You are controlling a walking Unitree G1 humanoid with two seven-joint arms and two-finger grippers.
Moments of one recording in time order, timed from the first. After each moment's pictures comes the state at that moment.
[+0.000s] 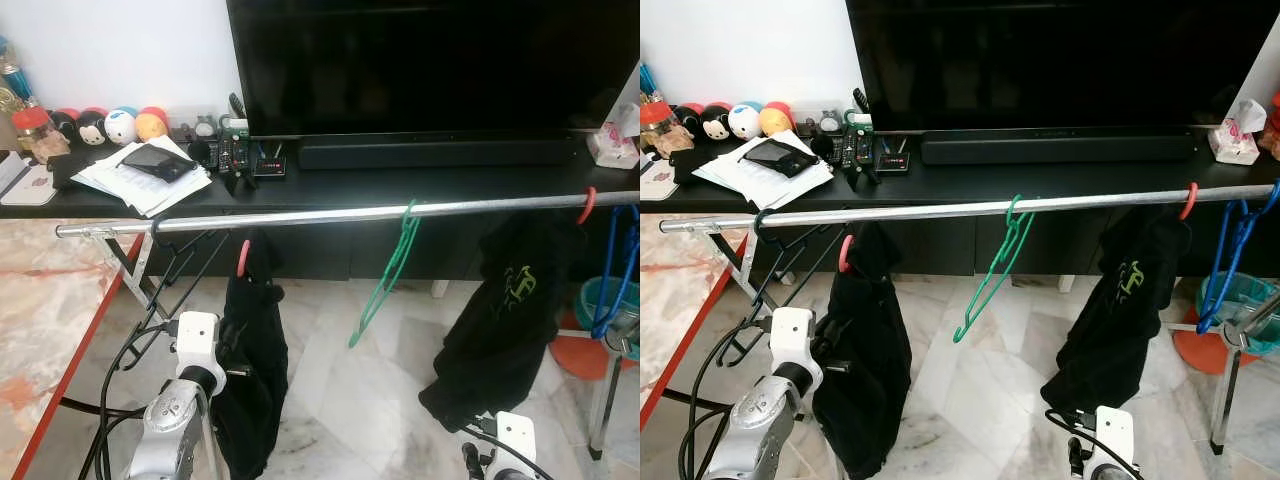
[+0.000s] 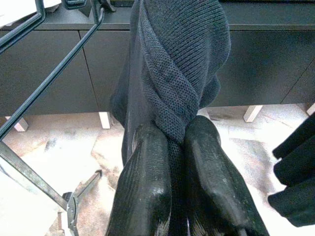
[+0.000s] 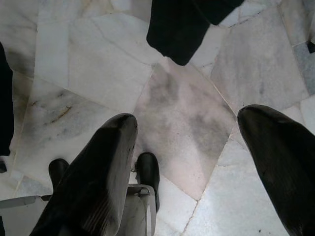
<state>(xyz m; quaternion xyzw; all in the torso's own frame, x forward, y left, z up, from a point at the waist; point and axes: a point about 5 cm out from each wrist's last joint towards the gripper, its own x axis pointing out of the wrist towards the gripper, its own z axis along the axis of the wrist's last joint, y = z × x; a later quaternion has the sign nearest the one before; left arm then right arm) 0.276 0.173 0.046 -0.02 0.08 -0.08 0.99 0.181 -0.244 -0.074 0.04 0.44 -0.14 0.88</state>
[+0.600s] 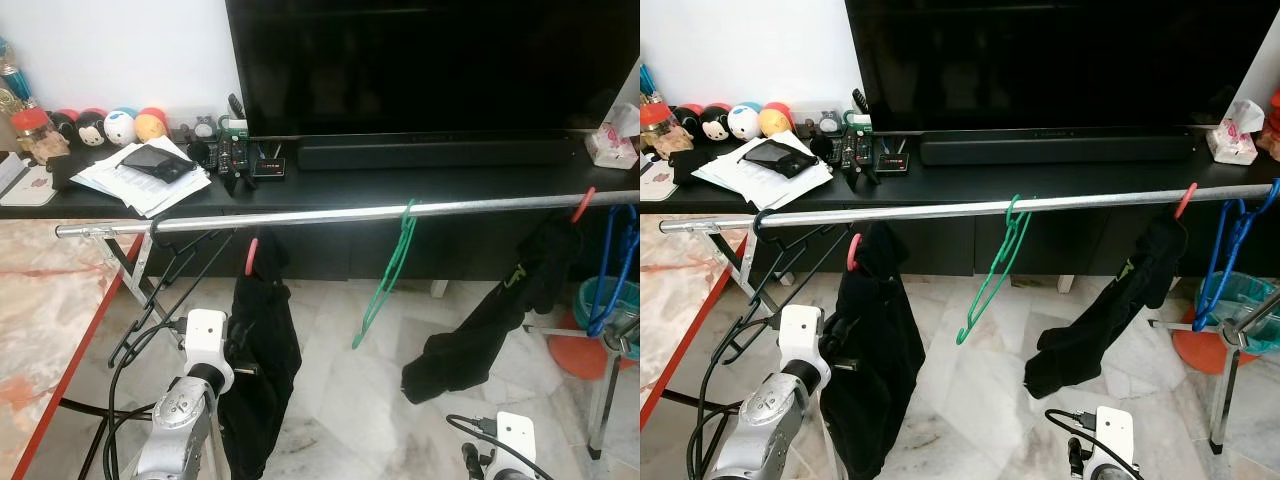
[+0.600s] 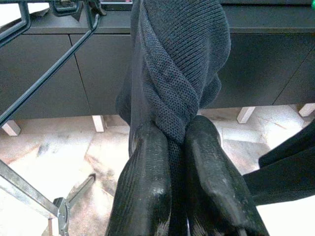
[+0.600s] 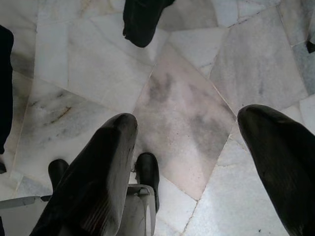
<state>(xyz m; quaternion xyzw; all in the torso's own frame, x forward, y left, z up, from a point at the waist) 0.277 0.162 0.050 -0.02 0.08 -0.09 0.99 0.181 -0.244 -0.074 0.04 0.44 -0.14 0.88</state>
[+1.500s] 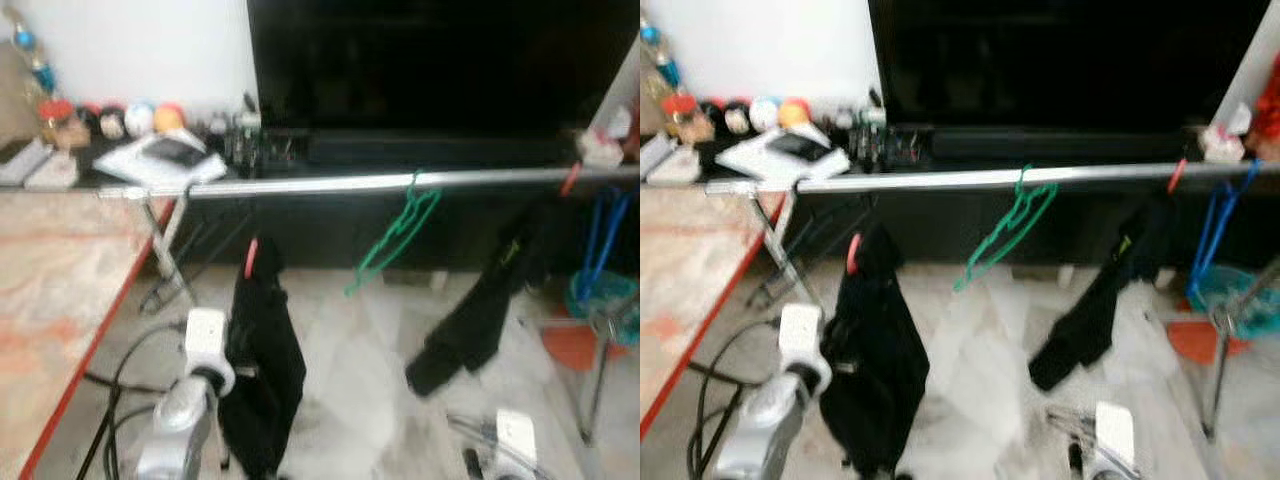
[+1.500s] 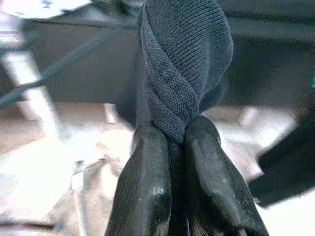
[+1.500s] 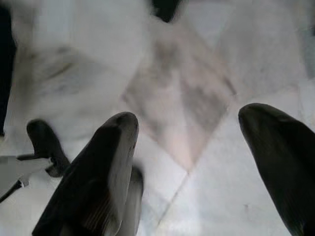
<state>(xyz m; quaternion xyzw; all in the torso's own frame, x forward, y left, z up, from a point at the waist) 0.281 0.156 0.060 -0.02 0.06 -0.10 0.99 0.165 -0.246 -0.081 0.04 0.47 -0.15 0.87</state>
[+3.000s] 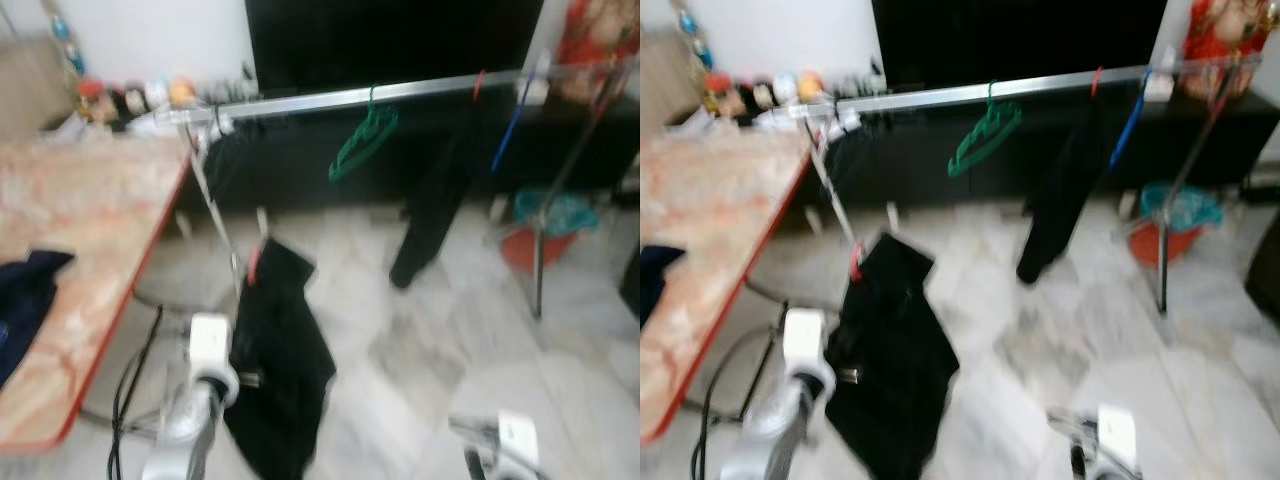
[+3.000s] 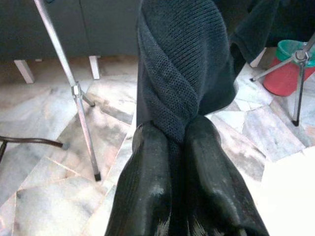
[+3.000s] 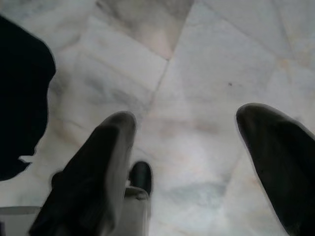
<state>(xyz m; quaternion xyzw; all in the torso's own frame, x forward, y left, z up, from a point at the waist) 0.275 0.151 0.051 -0.03 0.09 -0.10 0.99 0.176 -0.247 -0.075 0.03 0.44 -0.15 0.88</state>
